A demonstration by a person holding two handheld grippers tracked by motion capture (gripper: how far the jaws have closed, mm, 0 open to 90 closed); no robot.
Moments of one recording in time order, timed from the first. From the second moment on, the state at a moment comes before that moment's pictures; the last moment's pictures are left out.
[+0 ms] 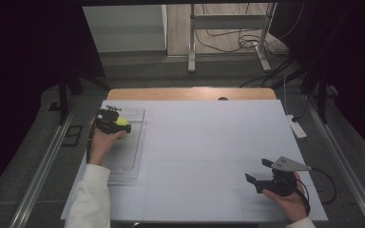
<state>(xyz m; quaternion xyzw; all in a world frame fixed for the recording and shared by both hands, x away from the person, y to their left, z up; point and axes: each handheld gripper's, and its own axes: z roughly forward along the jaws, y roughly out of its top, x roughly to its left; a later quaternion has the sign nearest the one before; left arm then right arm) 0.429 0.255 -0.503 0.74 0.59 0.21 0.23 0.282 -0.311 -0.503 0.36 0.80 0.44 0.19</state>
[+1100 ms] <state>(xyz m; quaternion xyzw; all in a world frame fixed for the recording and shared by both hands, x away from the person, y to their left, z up) 0.396 0.249 -0.460 0.70 0.56 0.18 0.40 0.289 -0.314 -0.507 0.36 0.80 0.45 0.18</state>
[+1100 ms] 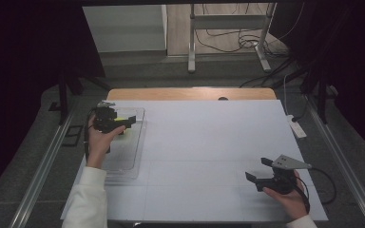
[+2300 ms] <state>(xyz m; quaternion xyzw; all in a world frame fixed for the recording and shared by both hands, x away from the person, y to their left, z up) 0.312 0.201 -0.457 0.75 0.44 0.12 0.47 0.284 -0.318 -0.505 0.37 0.79 0.45 0.19</state>
